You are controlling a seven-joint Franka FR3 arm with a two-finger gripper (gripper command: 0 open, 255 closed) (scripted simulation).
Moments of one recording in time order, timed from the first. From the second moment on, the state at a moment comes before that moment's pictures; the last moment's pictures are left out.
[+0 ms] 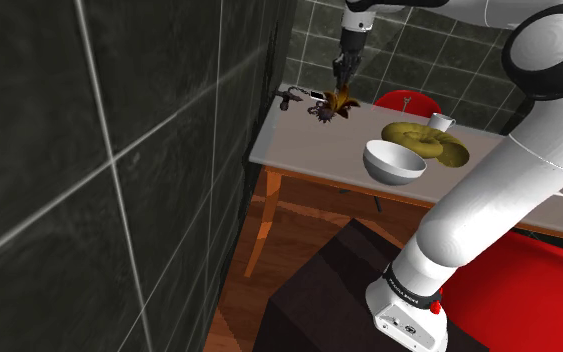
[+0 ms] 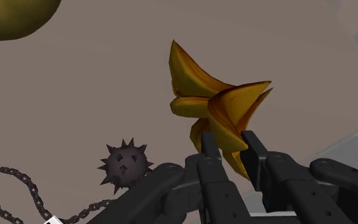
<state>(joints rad) -0.10 -0.15 -0.24 -1.75 -0.18 1.65 -0.29</state>
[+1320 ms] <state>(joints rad) -0.18 -0.78 -0.21 -2.17 -0.30 1.45 -0.33</state>
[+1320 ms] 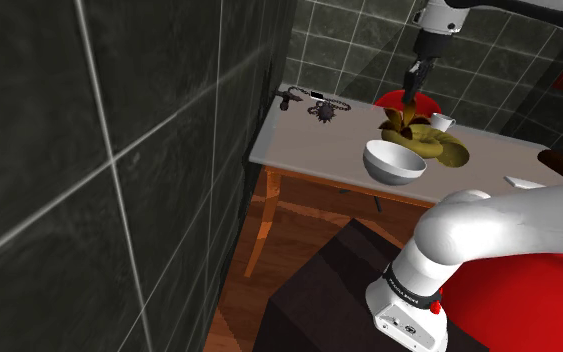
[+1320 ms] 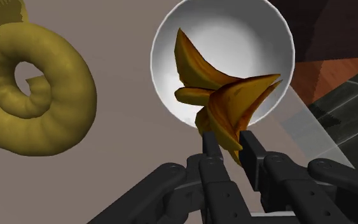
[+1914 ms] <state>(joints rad) -0.21 -0.99 -0.21 -2.30 -0.33 1.36 -0.36</state>
